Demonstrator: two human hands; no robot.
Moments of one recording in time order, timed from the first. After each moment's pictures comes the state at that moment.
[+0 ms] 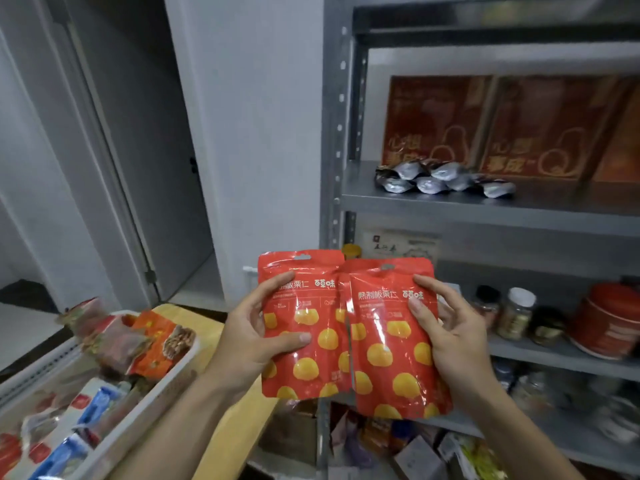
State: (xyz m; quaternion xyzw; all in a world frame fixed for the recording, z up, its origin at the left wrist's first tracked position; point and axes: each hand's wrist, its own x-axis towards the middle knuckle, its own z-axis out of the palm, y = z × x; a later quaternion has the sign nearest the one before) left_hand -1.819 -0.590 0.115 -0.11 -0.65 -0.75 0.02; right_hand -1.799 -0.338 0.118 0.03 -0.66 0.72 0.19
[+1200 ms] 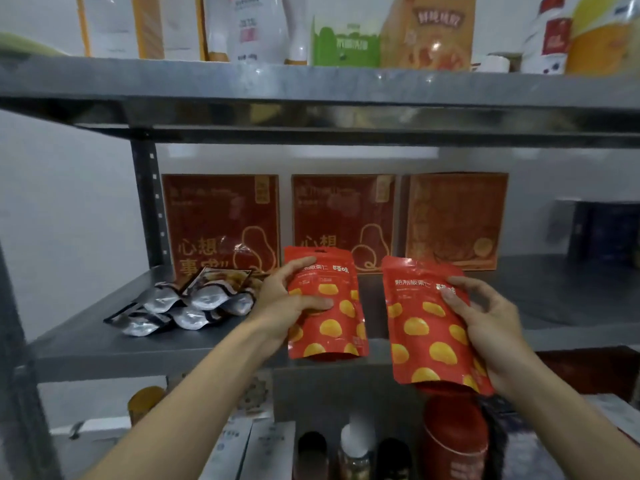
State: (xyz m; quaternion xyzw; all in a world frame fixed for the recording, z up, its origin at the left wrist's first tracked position) left_hand -2.054 -0.140 0.246 -0.21 -0.64 -0.73 -0.07; right_hand -1.919 0.079 0.234 -0.14 -0.63 0.70 0.32
